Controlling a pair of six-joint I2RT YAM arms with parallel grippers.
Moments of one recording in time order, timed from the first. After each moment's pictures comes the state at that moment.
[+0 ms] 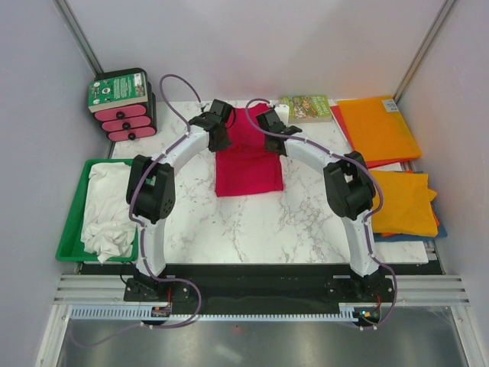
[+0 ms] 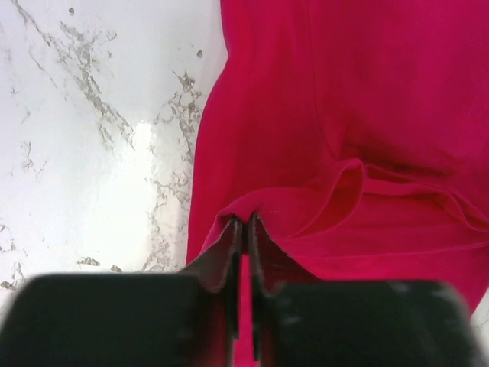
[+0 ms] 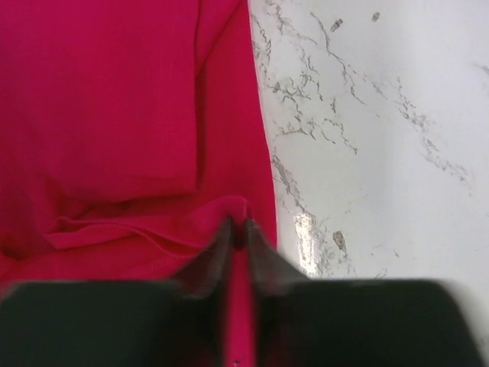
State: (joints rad) left arm -0.42 2.06 1.73 -0.63 -0.28 -0.60; right arm 0.54 2.18 1.76 -0.42 0.47 0.49
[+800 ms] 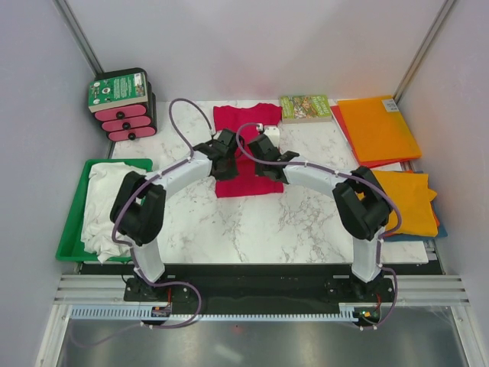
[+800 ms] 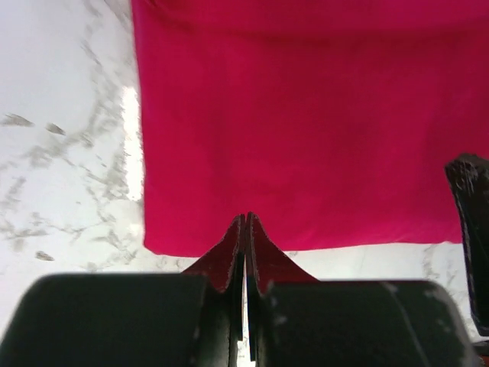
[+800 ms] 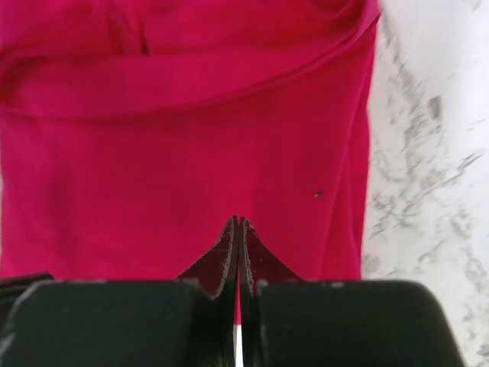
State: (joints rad) left arm -0.55 1.80 1.35 -0.57 -0.23 -0.65; right arm 0.69 1.92 1.38 -0.28 0.40 0.55
